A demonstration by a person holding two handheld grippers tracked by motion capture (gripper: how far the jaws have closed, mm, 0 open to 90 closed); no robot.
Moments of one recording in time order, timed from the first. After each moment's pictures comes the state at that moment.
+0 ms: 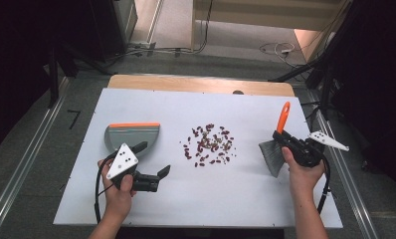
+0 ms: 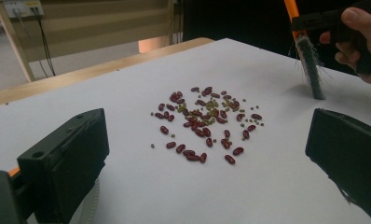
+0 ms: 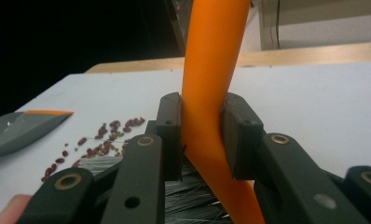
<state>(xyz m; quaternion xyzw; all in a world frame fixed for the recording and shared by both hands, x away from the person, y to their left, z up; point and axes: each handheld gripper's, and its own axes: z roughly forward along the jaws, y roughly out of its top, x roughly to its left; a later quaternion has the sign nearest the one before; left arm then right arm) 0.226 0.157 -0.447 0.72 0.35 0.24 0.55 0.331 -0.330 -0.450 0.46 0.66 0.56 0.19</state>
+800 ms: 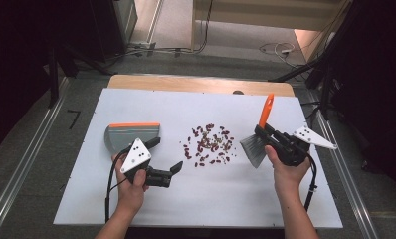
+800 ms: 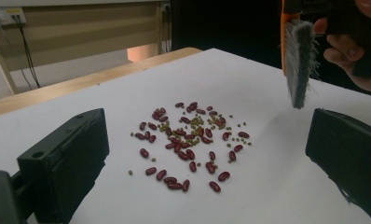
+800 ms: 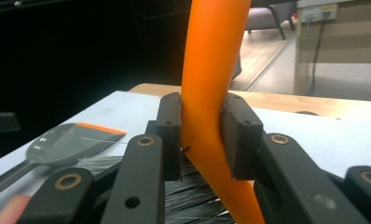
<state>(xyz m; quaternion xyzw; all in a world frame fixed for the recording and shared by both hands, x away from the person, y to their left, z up) 0.238 0.132 -0.443 0.71 0.33 0.23 0.57 0.309 -0.265 -0.413 0.39 0.67 0.60 0.19</state>
